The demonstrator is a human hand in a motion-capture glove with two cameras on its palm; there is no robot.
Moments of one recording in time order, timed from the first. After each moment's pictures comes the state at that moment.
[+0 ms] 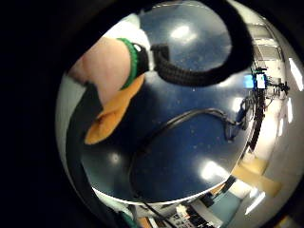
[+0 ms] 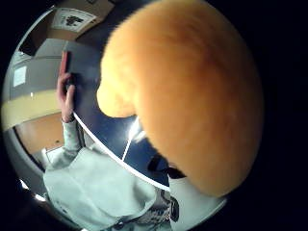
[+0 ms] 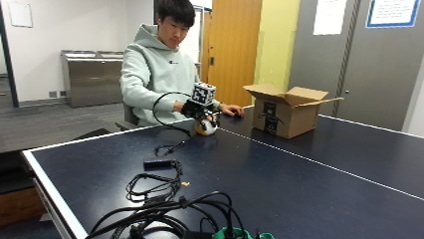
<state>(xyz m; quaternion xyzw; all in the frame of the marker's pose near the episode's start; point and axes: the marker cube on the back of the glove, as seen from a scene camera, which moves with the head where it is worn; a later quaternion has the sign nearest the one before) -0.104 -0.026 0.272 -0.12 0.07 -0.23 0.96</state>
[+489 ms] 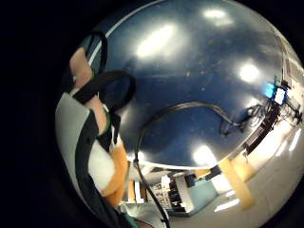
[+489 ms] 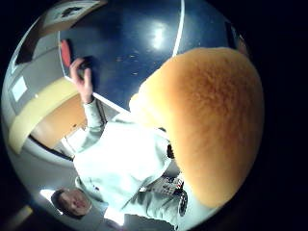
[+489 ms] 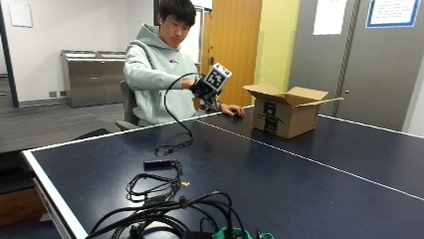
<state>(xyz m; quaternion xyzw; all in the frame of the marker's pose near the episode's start) -0.110 -0.085 0.190 -0.29 -0.01 -0.09 0.95</state>
